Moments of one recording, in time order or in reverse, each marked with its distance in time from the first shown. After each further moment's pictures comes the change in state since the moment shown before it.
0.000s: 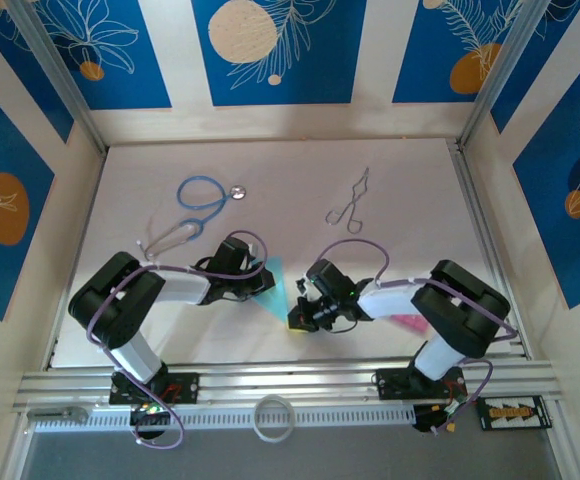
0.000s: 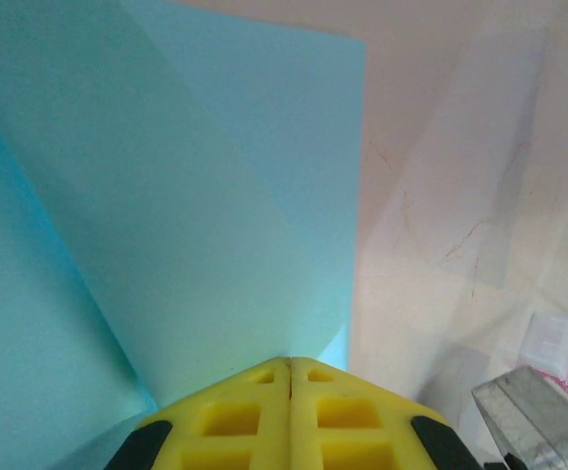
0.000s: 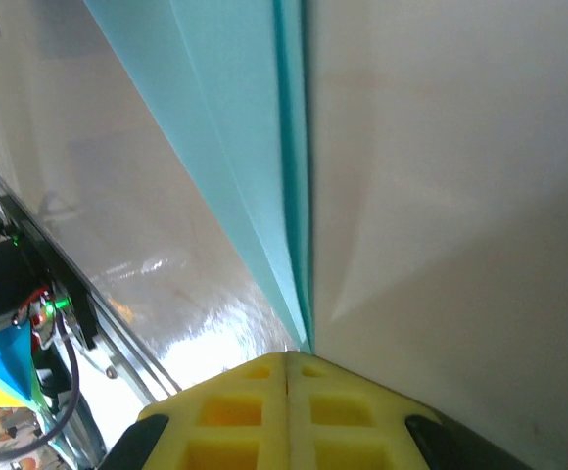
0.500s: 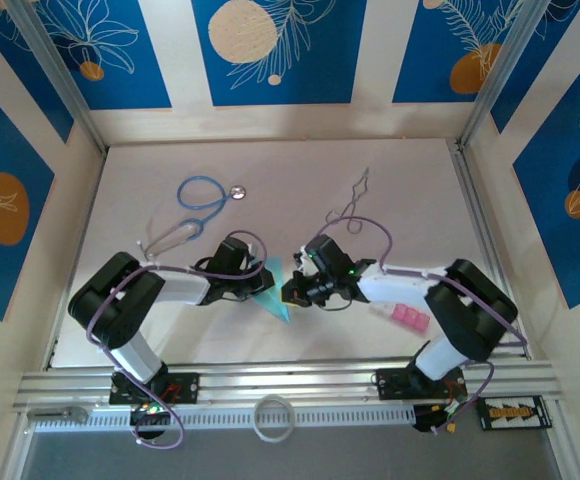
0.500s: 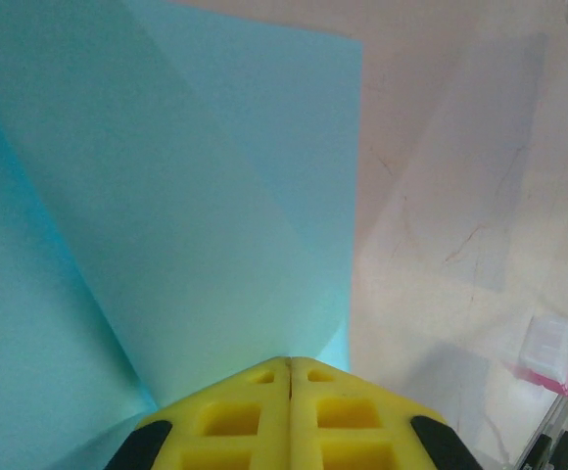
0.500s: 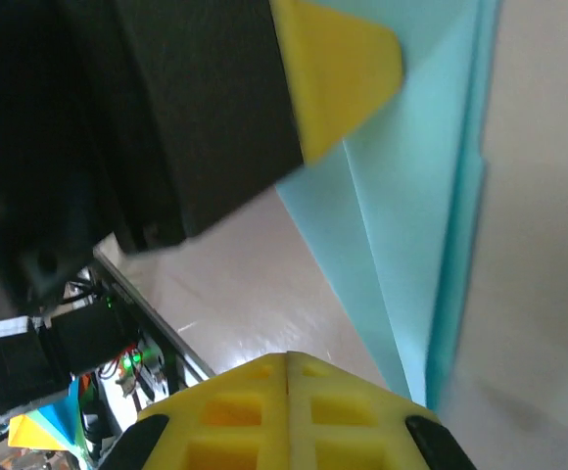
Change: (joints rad) left arm 0.001 -0.002 -0.006 0.010 -0.004 -0.003; right arm -0.071 0.022 0.201 -0.076 0.016 -0.008
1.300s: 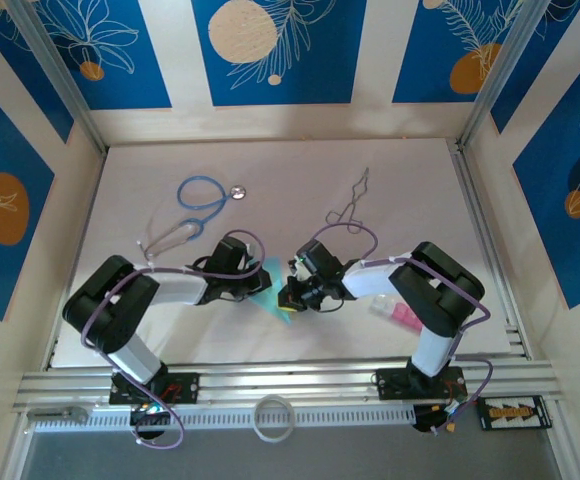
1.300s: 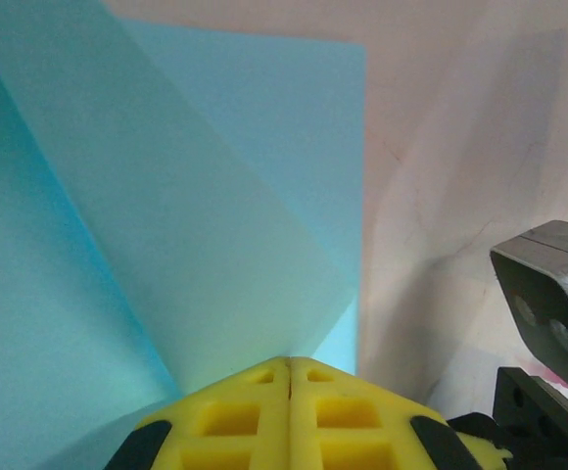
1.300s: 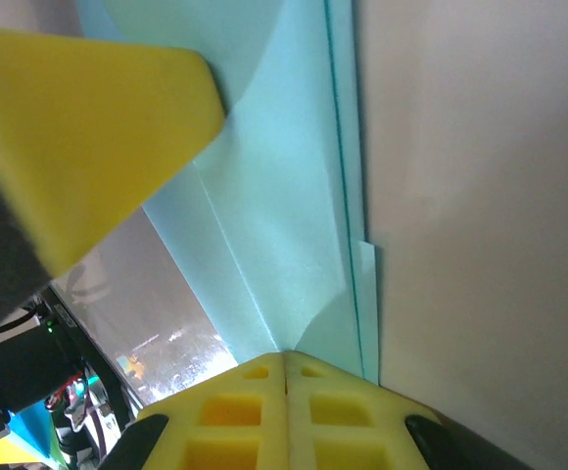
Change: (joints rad) left arm 0.008 -0.051 0.005 -0.078 -0.015 0.038; right arm -0.009 0.167 -0.003 0.074 -0.015 -0.024
